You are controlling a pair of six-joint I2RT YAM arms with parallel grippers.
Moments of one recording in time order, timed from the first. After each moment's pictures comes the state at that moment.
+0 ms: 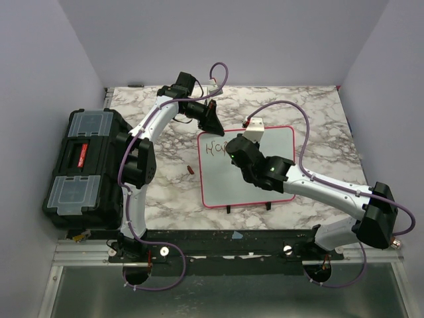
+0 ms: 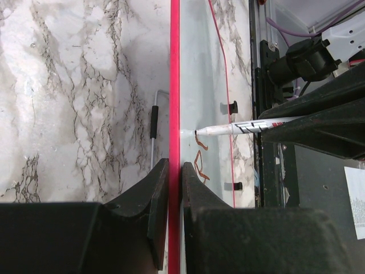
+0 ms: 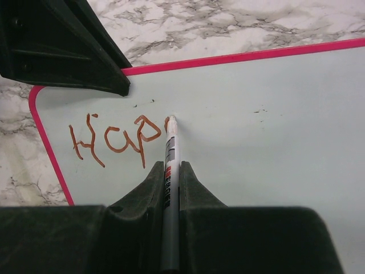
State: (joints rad) left arm -0.33 2.13 1.98 -0.94 1.21 0.46; right arm 1.00 1.40 1.13 -0.35 0.80 0.63
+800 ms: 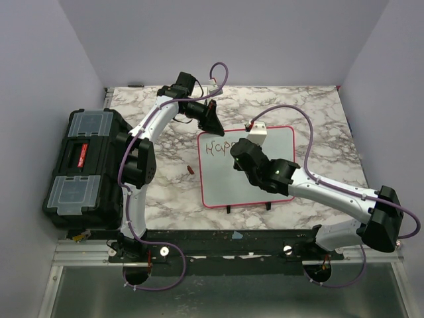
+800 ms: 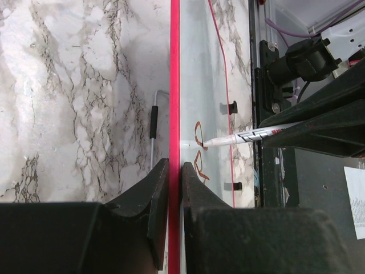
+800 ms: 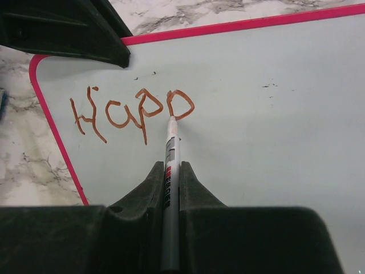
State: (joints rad) left arm -0.33 2.13 1.98 -0.94 1.22 0.46; right arm 0.99 1.35 1.07 -0.37 0.71 0.67
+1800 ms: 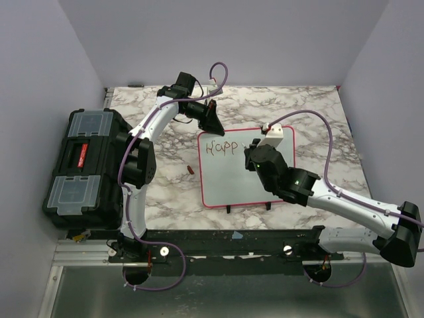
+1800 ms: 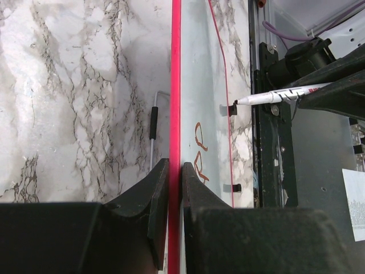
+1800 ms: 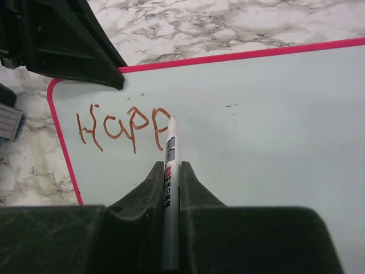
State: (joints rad) left arm -0.33 2.13 1.98 -0.92 1.22 0.44; right arm 0.99 1.15 0.94 -0.23 0.75 0.55
